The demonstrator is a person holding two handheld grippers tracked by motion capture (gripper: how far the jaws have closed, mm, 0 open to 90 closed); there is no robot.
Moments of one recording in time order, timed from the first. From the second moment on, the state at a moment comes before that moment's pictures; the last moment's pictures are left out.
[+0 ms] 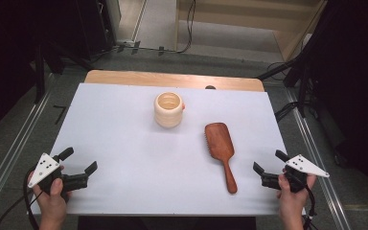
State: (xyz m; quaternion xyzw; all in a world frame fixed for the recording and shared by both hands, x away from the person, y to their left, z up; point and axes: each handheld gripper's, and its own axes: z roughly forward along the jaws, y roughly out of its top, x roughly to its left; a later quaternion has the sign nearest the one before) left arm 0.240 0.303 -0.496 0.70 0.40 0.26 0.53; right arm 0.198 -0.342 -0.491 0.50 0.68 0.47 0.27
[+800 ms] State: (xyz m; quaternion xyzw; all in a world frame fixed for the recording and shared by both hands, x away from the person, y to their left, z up) left arm 0.241 0.301 -0.496 0.70 0.40 0.26 0.53; right arm 0.199 -0.295 -0.467 0.50 0.72 0.44 0.20
